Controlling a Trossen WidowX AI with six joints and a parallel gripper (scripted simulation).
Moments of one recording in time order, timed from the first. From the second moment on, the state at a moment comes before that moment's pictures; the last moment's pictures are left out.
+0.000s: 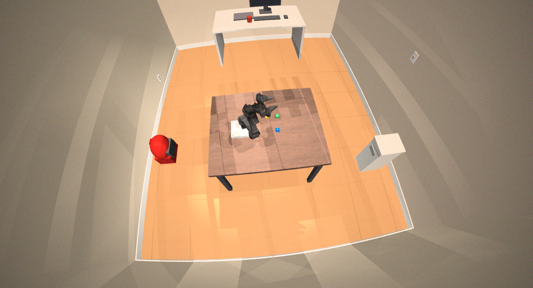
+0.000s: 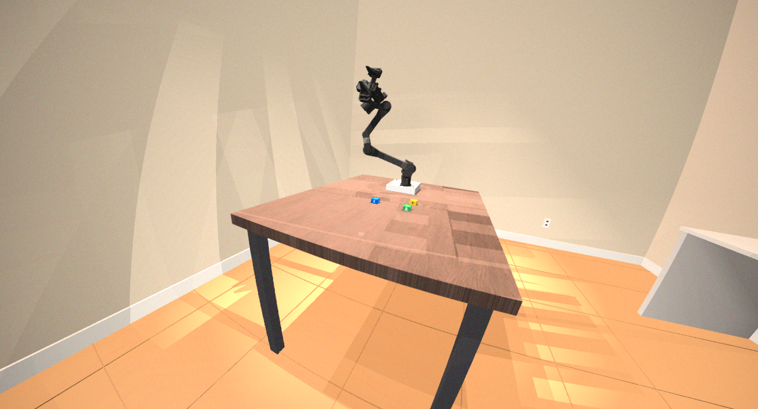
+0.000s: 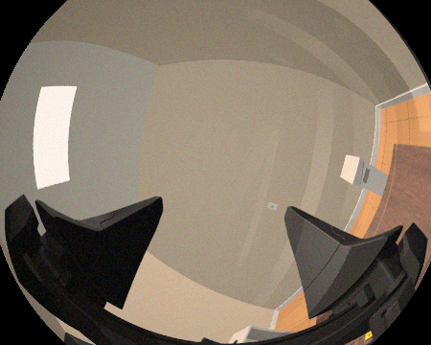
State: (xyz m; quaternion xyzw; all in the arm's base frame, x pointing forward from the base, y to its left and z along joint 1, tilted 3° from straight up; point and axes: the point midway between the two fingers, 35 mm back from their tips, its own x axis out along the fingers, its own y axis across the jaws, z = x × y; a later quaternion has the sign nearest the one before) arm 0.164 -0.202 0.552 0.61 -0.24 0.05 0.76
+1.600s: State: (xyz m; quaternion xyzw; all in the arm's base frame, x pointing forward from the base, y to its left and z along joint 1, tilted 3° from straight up) arm 0.293 0.158 0.274 -0.06 0.31 0.15 0.94
